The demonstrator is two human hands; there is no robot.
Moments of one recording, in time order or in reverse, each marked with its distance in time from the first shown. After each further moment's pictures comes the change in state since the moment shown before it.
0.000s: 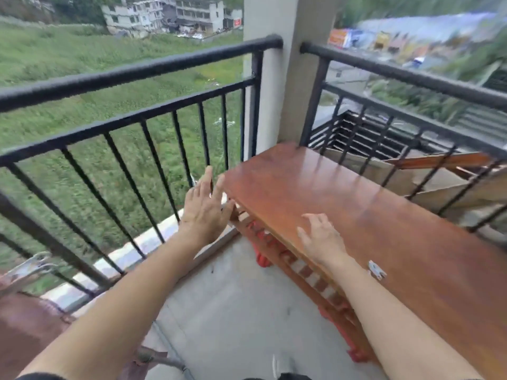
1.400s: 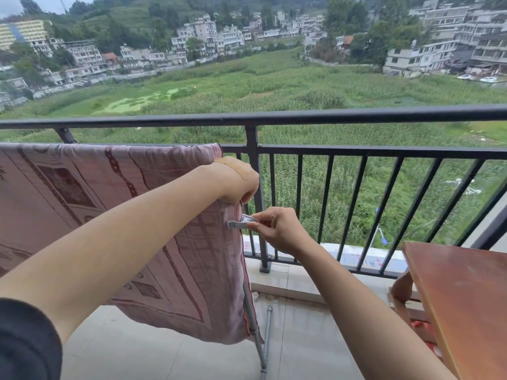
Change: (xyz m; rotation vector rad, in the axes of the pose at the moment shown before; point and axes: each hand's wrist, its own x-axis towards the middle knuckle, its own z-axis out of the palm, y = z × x) left_hand -0.096 -0.094 -0.269 0.742 -0.633 -0.477; right_hand -0.043 -0.366 0.042 0.677 -0.561 -1.256
